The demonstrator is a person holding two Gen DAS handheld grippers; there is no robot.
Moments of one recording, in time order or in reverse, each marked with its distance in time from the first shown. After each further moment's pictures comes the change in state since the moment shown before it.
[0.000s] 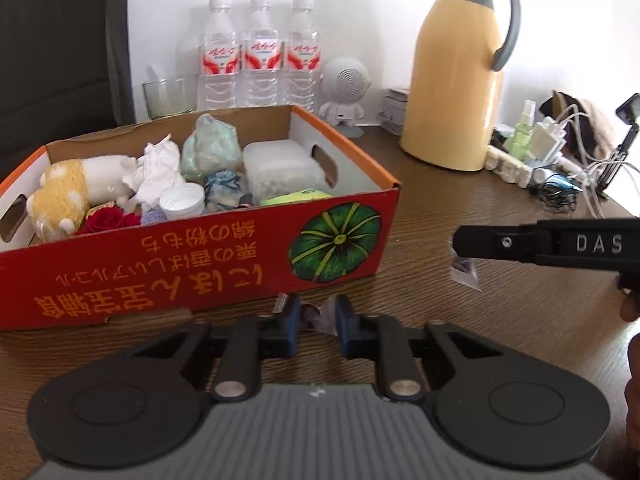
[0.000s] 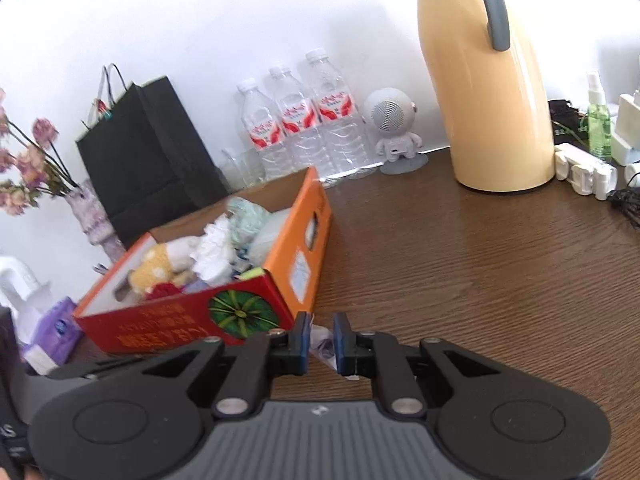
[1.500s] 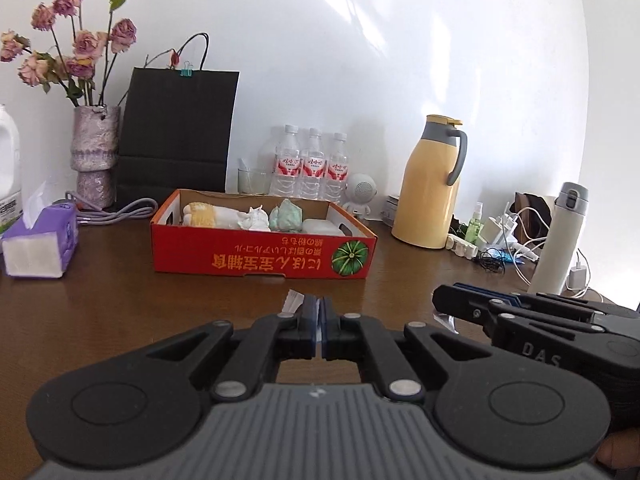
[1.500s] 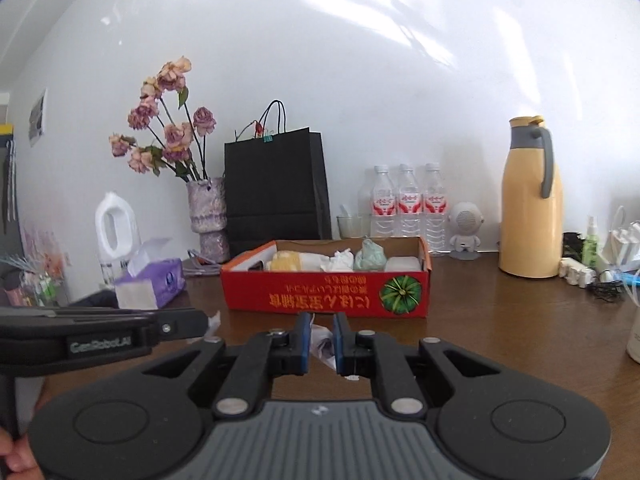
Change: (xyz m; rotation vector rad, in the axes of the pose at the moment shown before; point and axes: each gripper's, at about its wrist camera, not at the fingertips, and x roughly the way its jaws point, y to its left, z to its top) left arm -0.245 0.026 -0.087 -0.122 -0.315 0.057; right arm -0.170 0.157 -0.125 -0.324 -0.265 0.024
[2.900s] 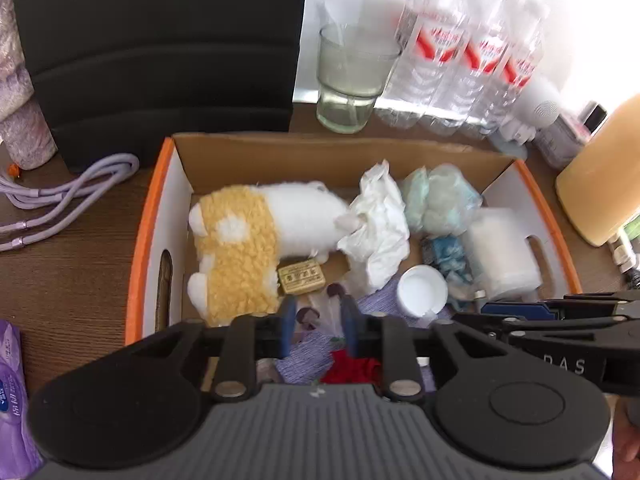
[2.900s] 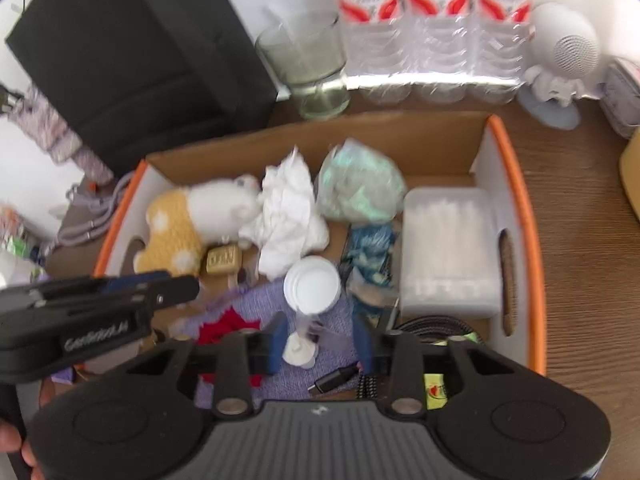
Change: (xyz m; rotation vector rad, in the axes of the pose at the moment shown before) left arm 0.354 0.134 0.147 -0.098 0.701 0.110; right arm 0.408 -0.089 0.121 0.261 0.847 -0.026
